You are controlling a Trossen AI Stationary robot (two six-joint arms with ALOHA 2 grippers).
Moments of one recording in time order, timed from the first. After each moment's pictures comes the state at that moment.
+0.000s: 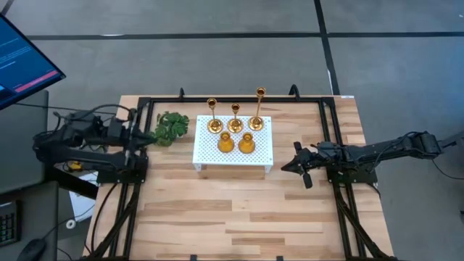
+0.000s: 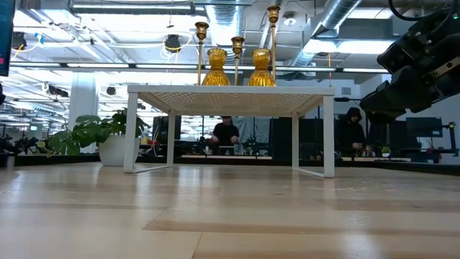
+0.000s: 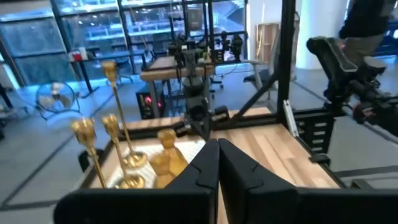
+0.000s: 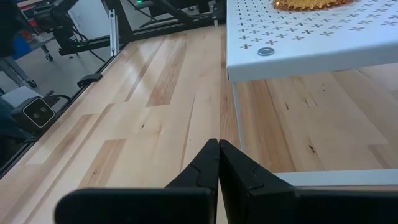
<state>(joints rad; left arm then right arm) -0.05 0.24 0.87 -0.53 0.00 0.15 0.02 0.64 0.01 0.33 -0.13 0.18</state>
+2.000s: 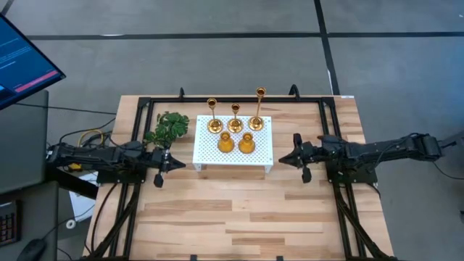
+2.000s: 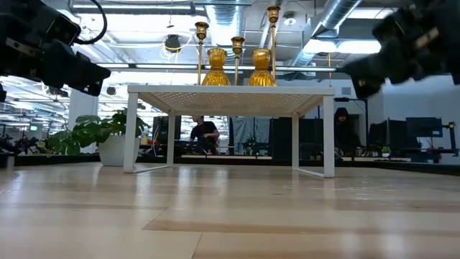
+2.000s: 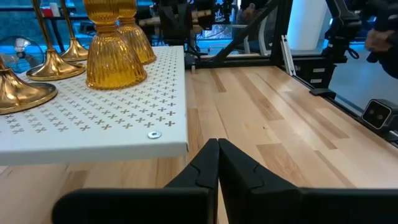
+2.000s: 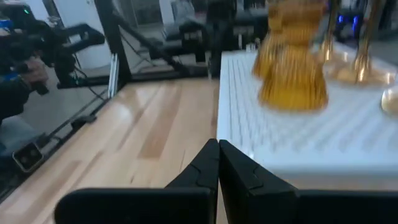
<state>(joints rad) -0.05 0.03 0.01 0.05 0.05 0.06 -0.02 0.64 0.09 0.40 -0.13 0.10</state>
